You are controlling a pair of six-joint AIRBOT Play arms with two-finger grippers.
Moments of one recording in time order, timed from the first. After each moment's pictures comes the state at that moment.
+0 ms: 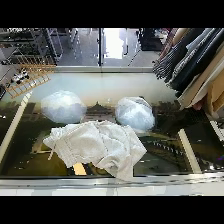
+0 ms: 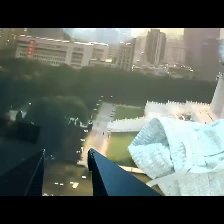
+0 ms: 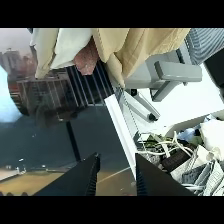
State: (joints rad) left arm 0.26 -0.88 1.46 1.67 -1.40 -1.45; right arm -0.38 -0.67 1.24 -1.82 1.14 1.35
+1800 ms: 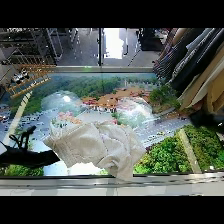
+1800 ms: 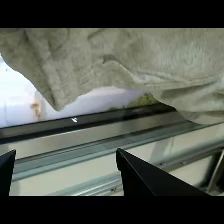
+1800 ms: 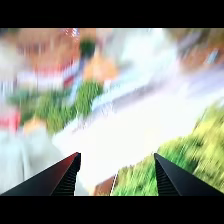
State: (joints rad) left arm 0.25 -0.82 0.63 1.03 -1.42 -1.32; right arm -0.38 -0.75 1.07 -1.20 1.22 1.42
